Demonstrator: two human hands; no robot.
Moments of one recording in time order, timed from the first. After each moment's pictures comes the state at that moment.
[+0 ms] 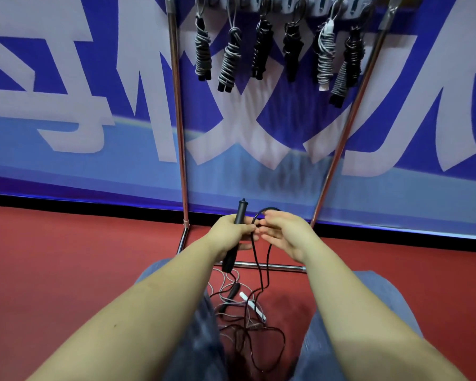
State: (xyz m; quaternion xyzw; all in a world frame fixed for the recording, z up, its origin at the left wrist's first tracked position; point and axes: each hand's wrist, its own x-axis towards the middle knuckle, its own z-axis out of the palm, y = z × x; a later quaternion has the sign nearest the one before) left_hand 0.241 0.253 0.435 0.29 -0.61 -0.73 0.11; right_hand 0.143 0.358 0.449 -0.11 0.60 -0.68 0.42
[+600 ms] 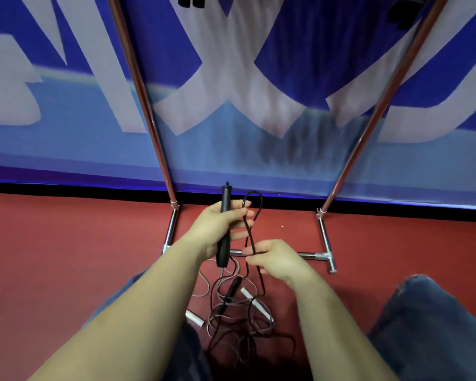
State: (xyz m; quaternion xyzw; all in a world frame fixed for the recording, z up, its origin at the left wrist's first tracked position) left_hand 0.133 0.157 0.365 0.33 -0.52 -0.78 0.11; right_hand 0.059 0.276 0.322 -0.23 0.76 -0.40 0.45
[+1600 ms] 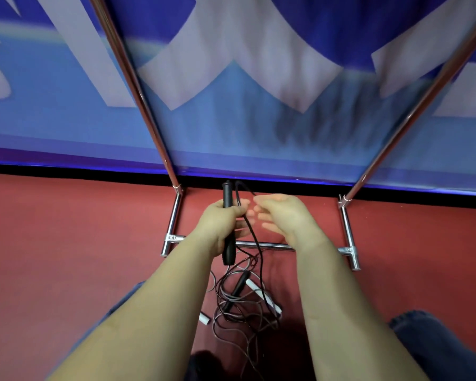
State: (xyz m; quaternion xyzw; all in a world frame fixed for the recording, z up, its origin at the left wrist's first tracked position) left_hand 0.079 0.114 0.297 0.46 -0.49 -0.74 0.08; right_hand -0.012 0.190 0.298 -0.08 0.71 -0.54 0.45
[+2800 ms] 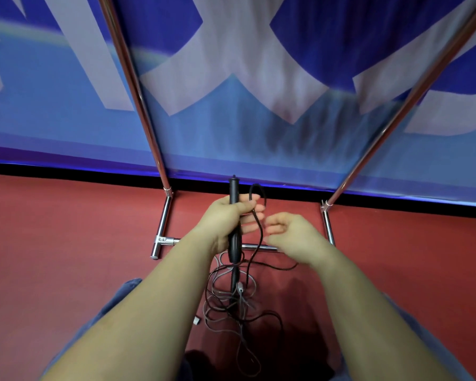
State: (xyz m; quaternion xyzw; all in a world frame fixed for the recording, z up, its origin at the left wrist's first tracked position) left_hand 0.086 0.123 0.325 0.37 -0.45 -0.81 0.08; right_hand 0.006 0.241 0.321 -0.24 0.81 -0.37 0.40
